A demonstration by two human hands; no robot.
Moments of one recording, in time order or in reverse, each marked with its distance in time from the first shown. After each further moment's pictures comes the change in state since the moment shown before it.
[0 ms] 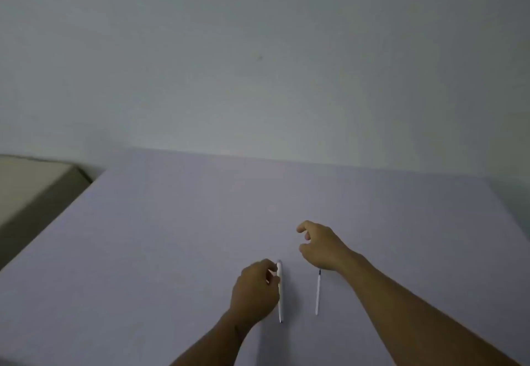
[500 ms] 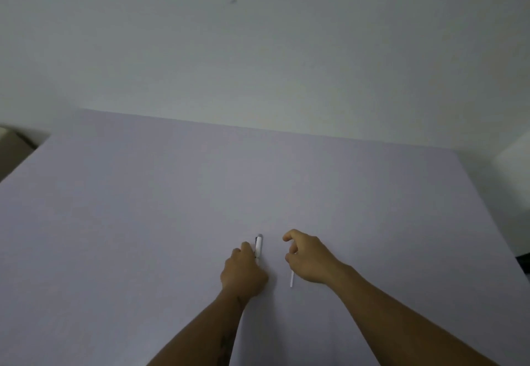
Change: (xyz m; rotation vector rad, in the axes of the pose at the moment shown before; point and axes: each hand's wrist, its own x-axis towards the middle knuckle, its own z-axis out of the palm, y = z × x) left_hand 0.026 -0.005 0.047 0.183 -0.173 -0.209; right_hand -0.019 0.047 0.033 -0.007 -0.072 0.120
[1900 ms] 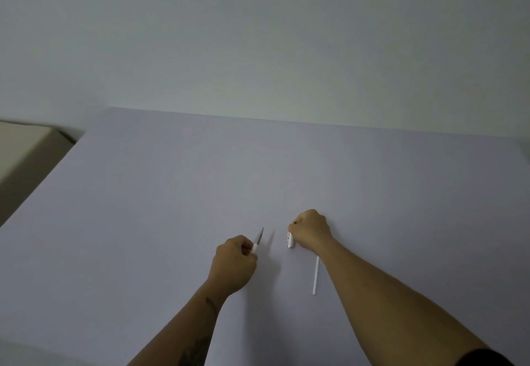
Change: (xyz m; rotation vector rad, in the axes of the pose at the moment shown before) left_hand 0.009 -0.026 -0.054 -0.254 0.083 -0.035; right_hand 0.087 -0.028 0.009 0.251 0.123 0.204
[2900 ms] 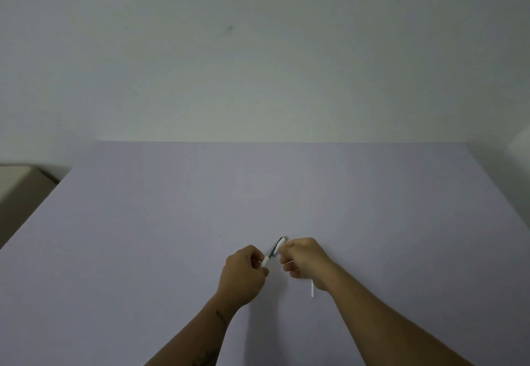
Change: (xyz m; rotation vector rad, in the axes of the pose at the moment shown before) left_hand -0.027 0.018 -0.006 0.015 -0.059 0.182; right_hand -0.078 0.005 0.002 0.480 -0.141 0.080
